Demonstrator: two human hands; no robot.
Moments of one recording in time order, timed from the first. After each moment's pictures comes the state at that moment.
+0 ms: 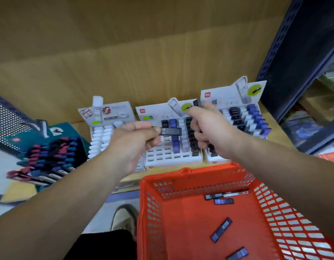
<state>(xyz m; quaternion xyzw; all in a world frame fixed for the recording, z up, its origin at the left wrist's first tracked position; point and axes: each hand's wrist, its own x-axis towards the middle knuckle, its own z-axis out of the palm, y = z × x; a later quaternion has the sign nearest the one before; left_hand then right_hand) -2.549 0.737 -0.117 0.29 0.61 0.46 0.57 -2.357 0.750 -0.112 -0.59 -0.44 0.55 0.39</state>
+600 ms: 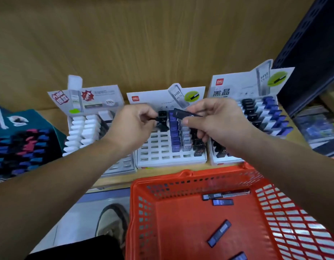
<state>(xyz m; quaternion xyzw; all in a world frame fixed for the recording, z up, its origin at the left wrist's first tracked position) -2.571 0.808 -0.193 0.67 0.60 0.30 0.31 -2.349 0.783 -0.154 -0.61 -0.51 0.49 0.36</state>
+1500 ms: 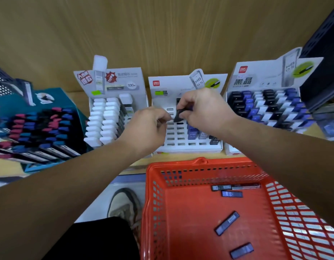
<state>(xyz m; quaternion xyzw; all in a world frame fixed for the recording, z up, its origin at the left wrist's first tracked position) -2.590 0.773 -0.208 0.76 0.56 0.25 0.19 -2.401 0.806 -0.175 -0.57 -0.76 0.23 0.20</state>
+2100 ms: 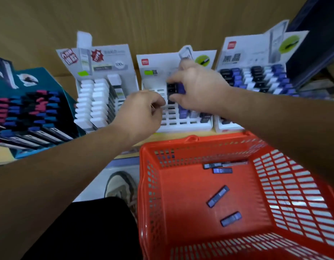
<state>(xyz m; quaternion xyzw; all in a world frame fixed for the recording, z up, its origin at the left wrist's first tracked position) -2.584 0.757 -0.199 0.78 0.55 0.25 0.18 -2.398 0.799 -0.158 -0.53 -0.84 0.10 0.06</state>
